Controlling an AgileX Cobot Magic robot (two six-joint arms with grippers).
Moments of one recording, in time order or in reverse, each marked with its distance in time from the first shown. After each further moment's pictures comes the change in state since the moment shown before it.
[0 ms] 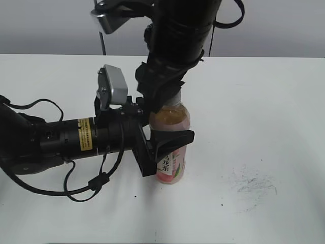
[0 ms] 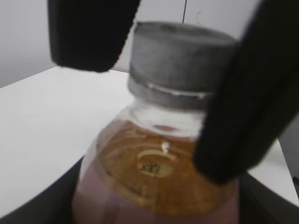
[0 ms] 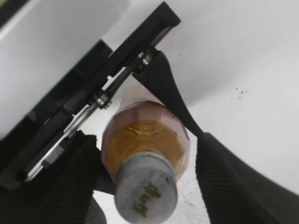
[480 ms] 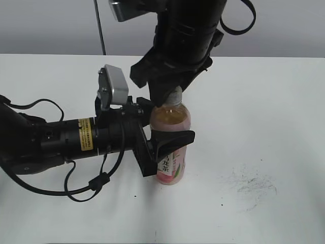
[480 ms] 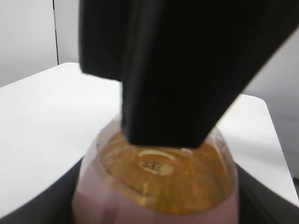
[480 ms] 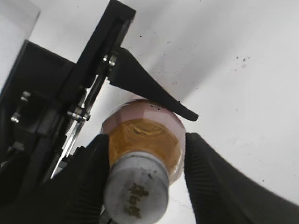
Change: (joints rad) left arm -0.002 0.000 0.000 0.001 0.001 0.005; right arm -0.027 0.006 0.009 -0.025 0.002 0.331
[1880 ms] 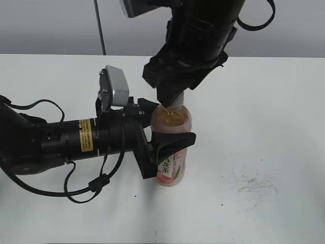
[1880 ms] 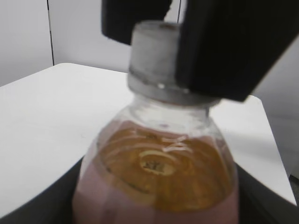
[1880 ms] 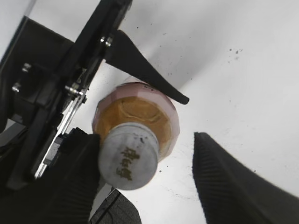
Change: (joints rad) left arm -0.004 0.000 0.000 0.009 -0.003 0.001; right arm -0.003 -0.080 0.071 -0.006 -0.012 -0.024
